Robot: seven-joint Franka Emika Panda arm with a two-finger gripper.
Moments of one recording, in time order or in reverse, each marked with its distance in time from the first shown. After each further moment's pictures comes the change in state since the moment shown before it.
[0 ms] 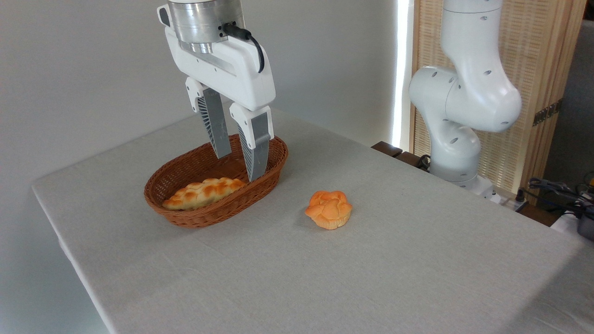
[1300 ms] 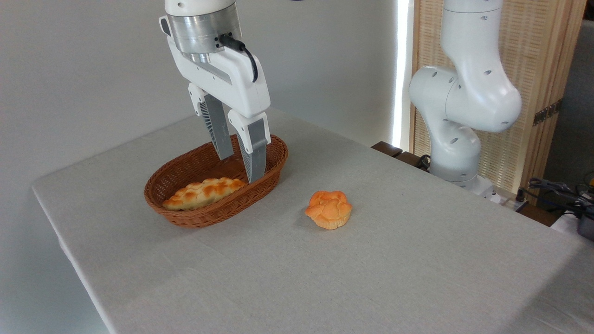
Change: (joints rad) arm -0.001 -0.012 -0.035 -0.055 -0.002 0.017 0.008
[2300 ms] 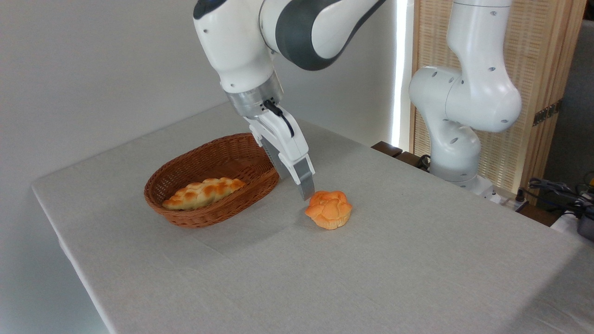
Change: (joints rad) arm 0.000 -0.156 -0.091 -0.466 0.001 0.090 0.079
